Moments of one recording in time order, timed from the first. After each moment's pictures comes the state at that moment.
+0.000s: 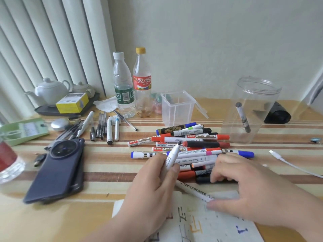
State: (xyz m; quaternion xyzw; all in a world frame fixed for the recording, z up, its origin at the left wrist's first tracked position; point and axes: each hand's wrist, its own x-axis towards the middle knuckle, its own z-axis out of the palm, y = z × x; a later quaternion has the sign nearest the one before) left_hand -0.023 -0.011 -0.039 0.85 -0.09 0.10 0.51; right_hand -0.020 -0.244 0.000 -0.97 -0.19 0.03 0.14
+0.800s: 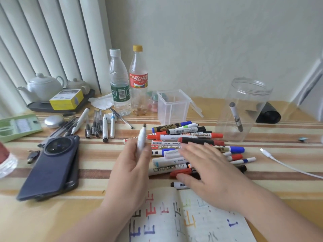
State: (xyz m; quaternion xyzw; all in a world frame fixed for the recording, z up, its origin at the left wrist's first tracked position) left_hand -0.005 0.005 -0.038 0.81 0.00 0.16 0.57; right_hand 0.000 -0.205 -0.021 -0.97 -0.21 -0.01 0.08
